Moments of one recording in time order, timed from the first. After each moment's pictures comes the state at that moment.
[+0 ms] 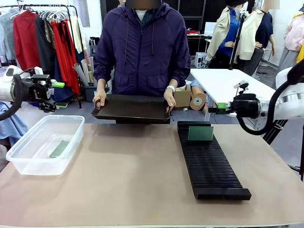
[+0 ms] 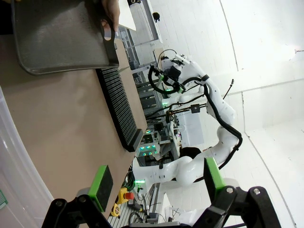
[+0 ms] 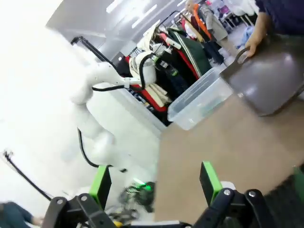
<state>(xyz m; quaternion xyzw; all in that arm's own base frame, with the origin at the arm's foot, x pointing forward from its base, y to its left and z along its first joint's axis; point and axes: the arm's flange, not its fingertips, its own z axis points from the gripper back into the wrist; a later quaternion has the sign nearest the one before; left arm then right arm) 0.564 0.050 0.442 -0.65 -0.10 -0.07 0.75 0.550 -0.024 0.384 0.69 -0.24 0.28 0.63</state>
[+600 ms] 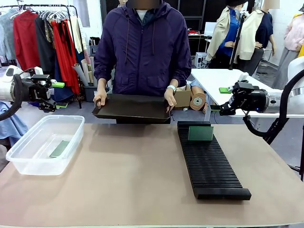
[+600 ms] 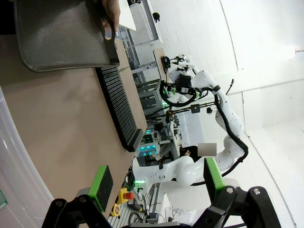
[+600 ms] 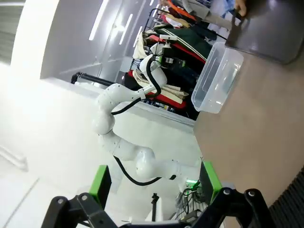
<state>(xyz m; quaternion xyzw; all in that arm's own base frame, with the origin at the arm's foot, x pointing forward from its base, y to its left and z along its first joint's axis) 0.564 0.050 0.442 -0.65 -0.10 -0.07 0.75 0.503 -0.011 0.429 0.71 -0.11 0.13 0.68</state>
